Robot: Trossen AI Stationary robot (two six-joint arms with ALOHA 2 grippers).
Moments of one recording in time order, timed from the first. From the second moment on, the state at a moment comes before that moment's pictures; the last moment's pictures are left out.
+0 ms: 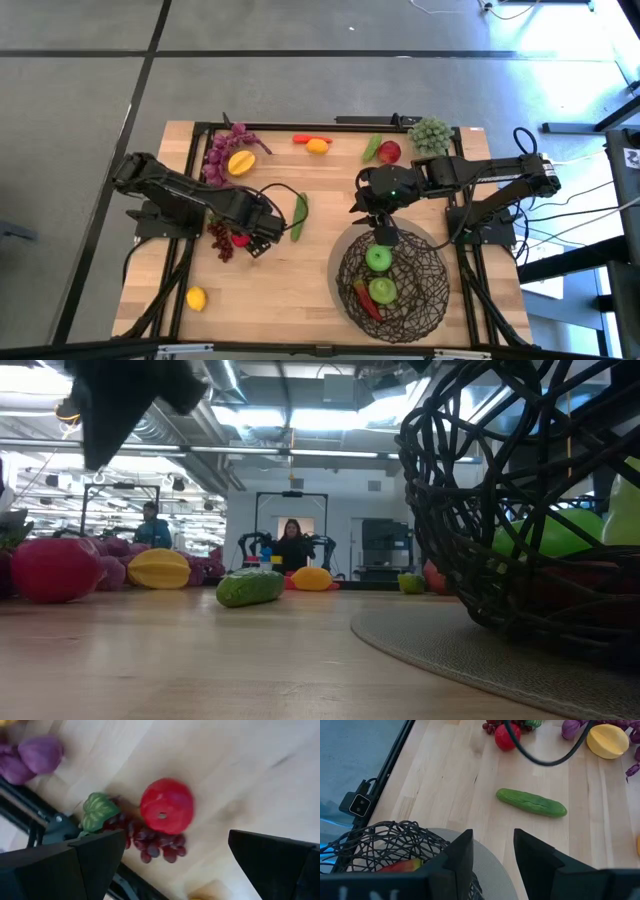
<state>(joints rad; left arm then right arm) -0.27 1.54 1.25 -1.35 -0.08 -1.03 0.13 1.44 1.46 -0.83 -0.07 -0.03</state>
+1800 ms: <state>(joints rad) -0.22 1.54 0.86 -0.91 -0.01 -0.97 0.13 1.44 1.46 -0.83 -0.07 -0.03</state>
